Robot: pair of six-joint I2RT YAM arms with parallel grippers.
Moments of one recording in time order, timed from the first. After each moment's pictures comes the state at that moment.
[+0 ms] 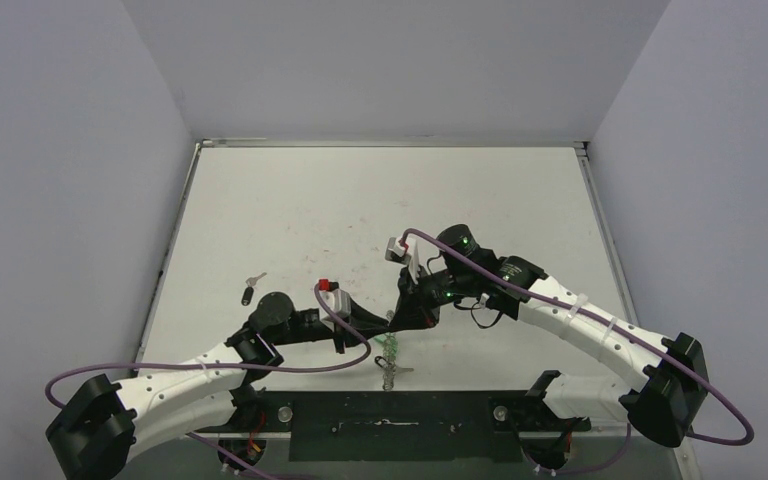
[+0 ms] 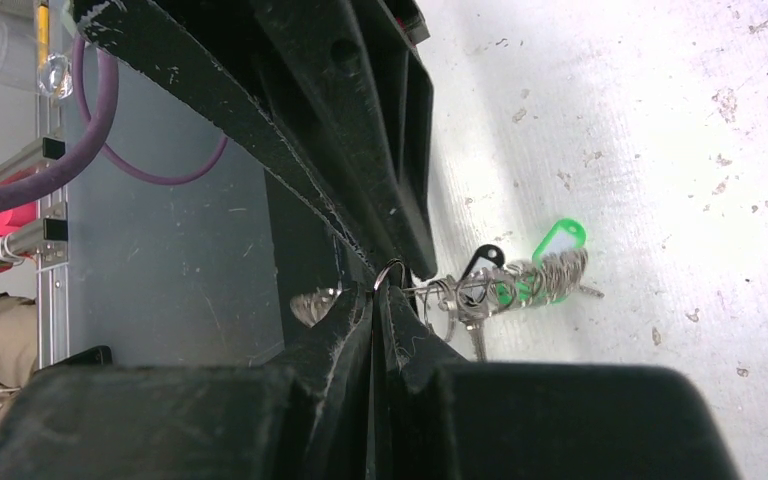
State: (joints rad) left arm -0.86 0.88 0.26 0.64 0.57 -0.11; right arm 0.82 1.20 0.97 -0.49 -0.76 0.04
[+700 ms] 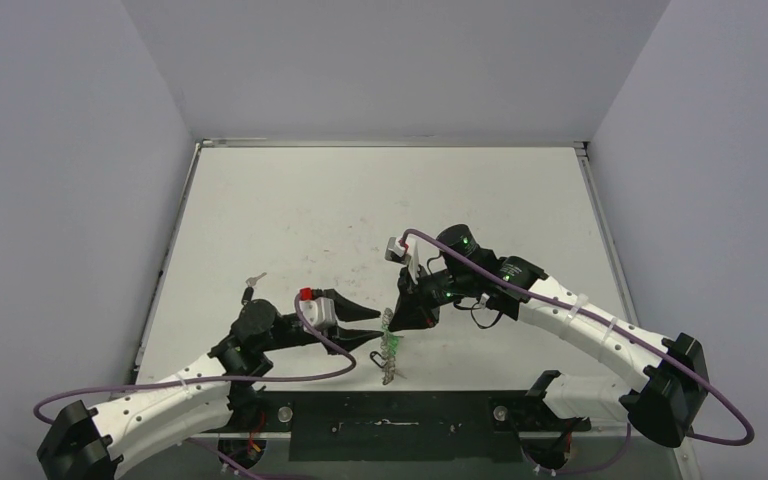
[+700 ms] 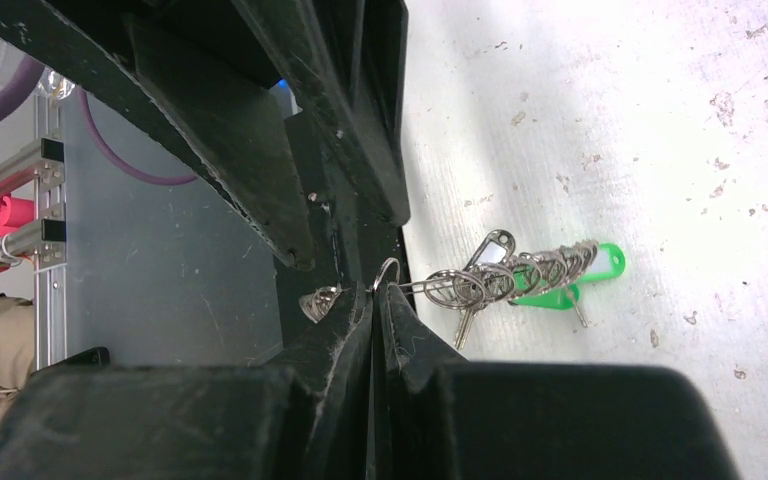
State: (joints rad) left arm -0.87 0.72 0.26 0.56 0.55 -0.06; right arm 0.82 1.20 0.97 -0.48 -0.75 0.04
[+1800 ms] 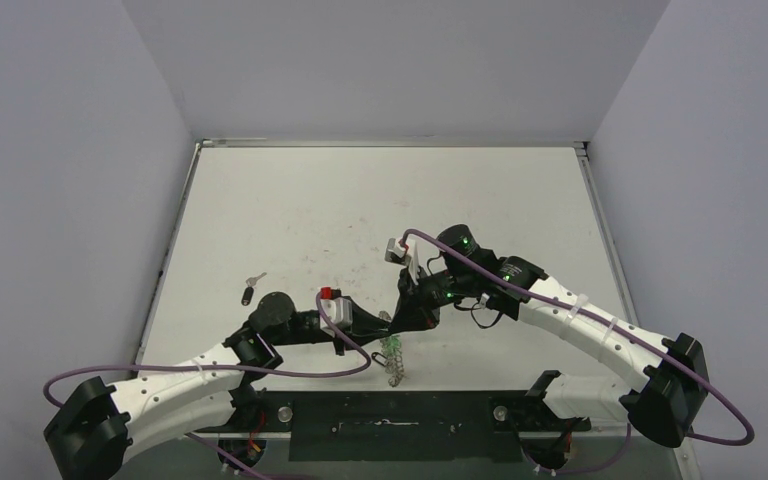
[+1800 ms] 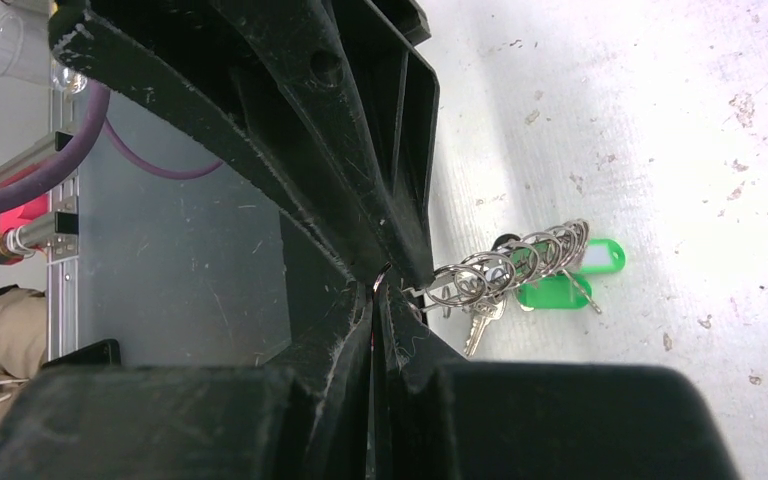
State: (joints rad) left arm -0.89 0.85 0.28 0.58 0.60 -0.02; right arm 0.82 1.20 0.97 -0.48 -0.78 0.04
